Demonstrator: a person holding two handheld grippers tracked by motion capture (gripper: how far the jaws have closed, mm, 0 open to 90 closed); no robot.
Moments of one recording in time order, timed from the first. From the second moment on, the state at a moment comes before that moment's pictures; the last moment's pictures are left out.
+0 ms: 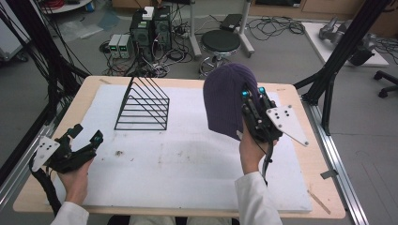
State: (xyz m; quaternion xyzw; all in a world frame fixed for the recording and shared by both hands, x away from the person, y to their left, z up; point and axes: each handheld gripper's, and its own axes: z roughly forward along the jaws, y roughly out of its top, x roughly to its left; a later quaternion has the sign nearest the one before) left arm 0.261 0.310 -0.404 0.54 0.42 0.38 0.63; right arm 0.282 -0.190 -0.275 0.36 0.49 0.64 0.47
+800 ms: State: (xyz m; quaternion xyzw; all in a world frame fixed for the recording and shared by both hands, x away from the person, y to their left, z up) left arm 0.290 0.221 -0.352 0.56 0.31 0.26 0.72; right arm 0.265 -0.094 -0.257 0.28 0.52 0.69 0.43
